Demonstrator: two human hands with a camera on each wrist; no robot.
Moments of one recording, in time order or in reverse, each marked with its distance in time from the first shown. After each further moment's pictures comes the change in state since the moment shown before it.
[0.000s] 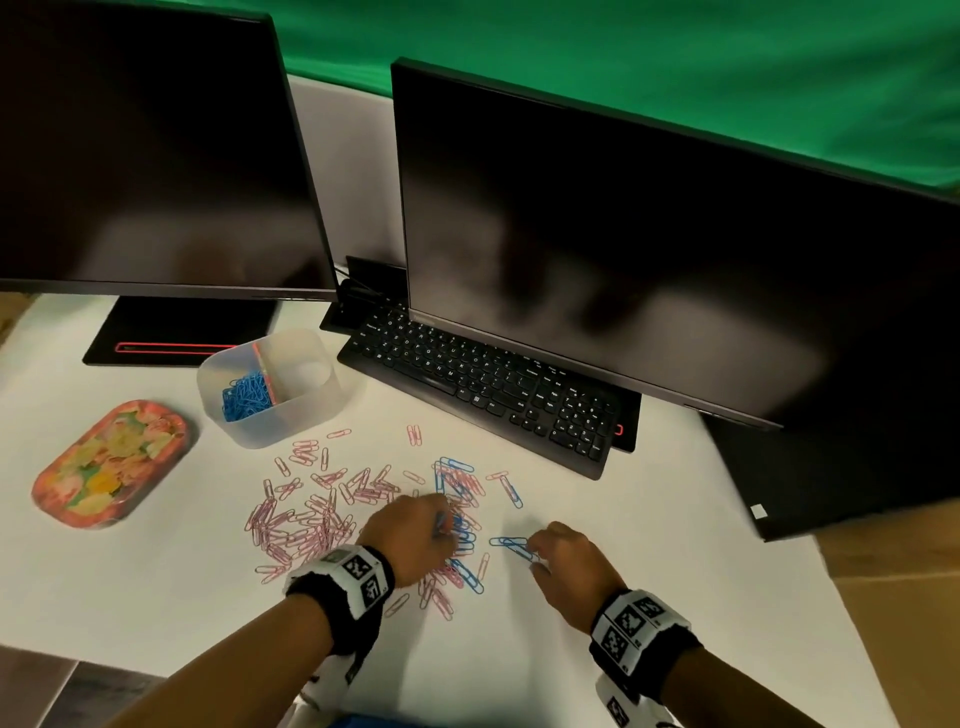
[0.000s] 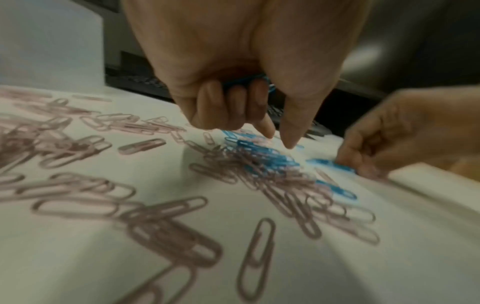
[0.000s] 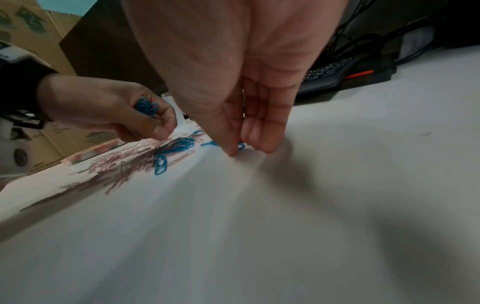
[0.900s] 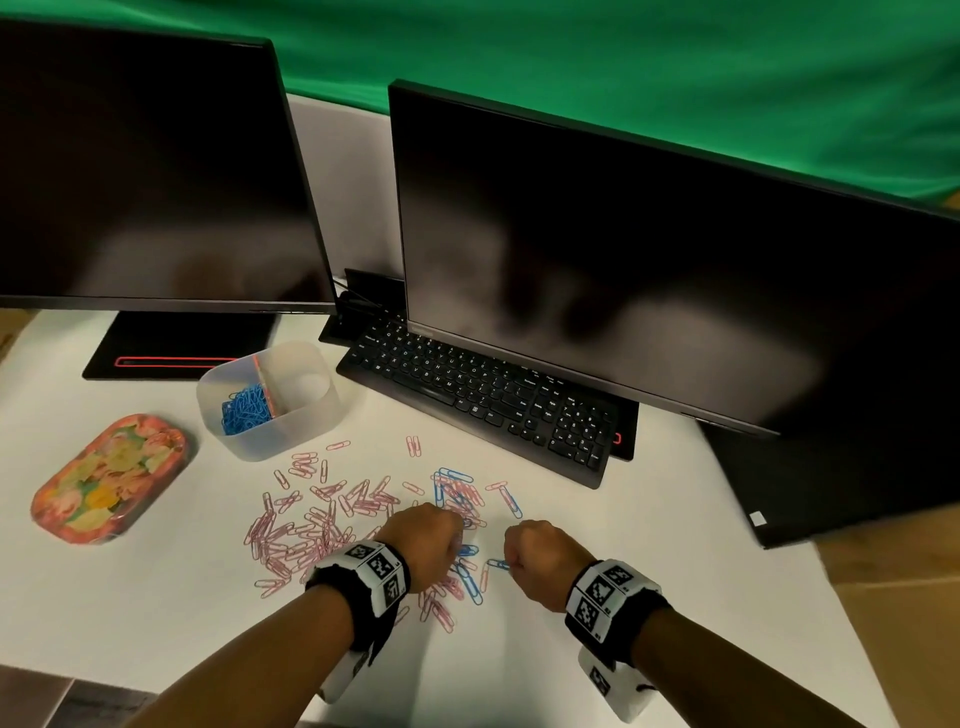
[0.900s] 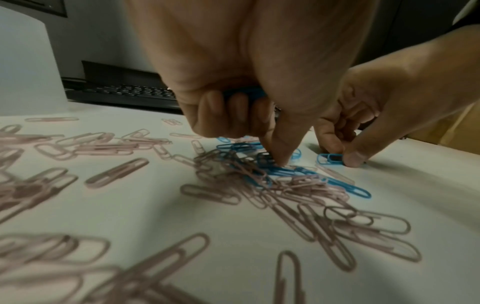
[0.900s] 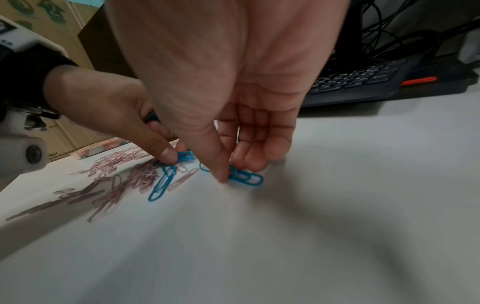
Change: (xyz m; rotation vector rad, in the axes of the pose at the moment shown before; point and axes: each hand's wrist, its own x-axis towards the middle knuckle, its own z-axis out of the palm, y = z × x) left_hand 0.017 0.010 0.002 0.331 -0.077 0.172; right_hand 0.030 -0.030 -0.015 -0.176 -0.187 -0.048
